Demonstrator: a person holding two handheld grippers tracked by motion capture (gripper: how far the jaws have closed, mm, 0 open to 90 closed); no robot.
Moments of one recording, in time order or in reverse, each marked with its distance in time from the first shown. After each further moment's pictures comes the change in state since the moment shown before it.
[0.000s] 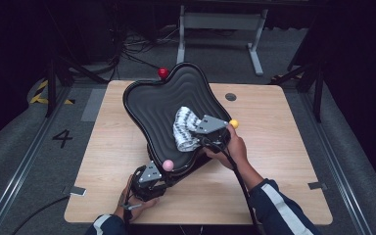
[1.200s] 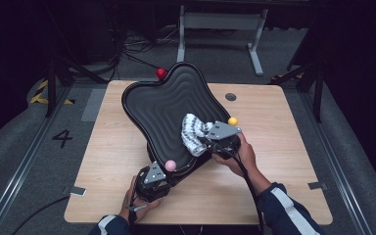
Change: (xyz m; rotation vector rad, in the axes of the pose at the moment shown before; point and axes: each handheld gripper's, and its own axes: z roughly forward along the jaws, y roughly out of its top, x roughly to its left) left arm -0.009 0.004 0.007 0.001 0.036 -0.014; right arm 0.005 -0.022 -0.017 -0.027 0.038 0.039
